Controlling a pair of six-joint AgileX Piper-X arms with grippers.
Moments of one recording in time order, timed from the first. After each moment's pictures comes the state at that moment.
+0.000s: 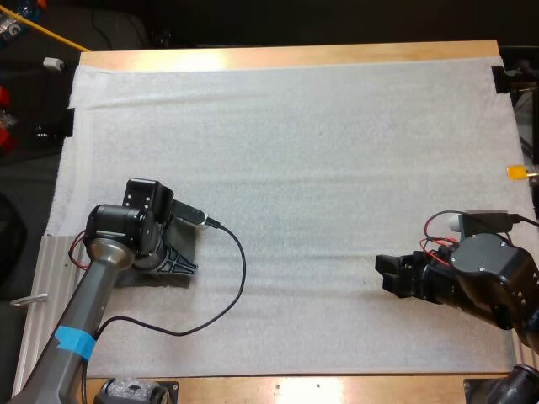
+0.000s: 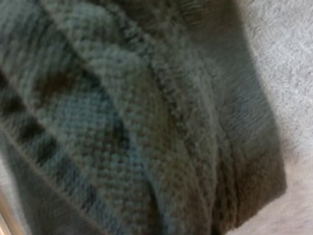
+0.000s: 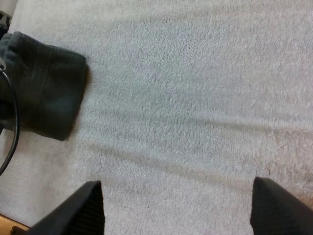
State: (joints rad) left arm -0.15 1.23 -0.87 1.17 -0.22 -1.56; right arm 0.80 0.78 -0.96 1.04 0.02 -1.16
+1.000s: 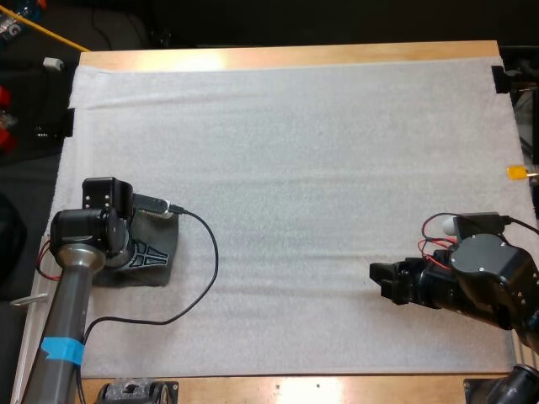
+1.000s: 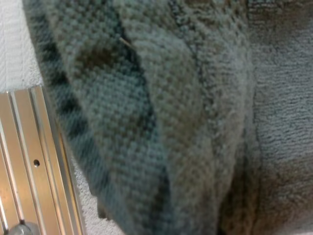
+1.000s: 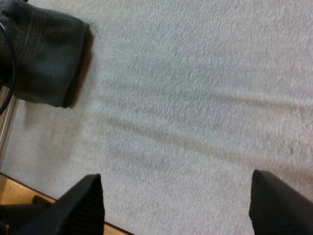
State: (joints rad) left arm 0.05 1.19 -0.87 1.14 -0.23 -1.56; right arm 0.80 0.78 -0.96 1.04 -0.06 -1.17
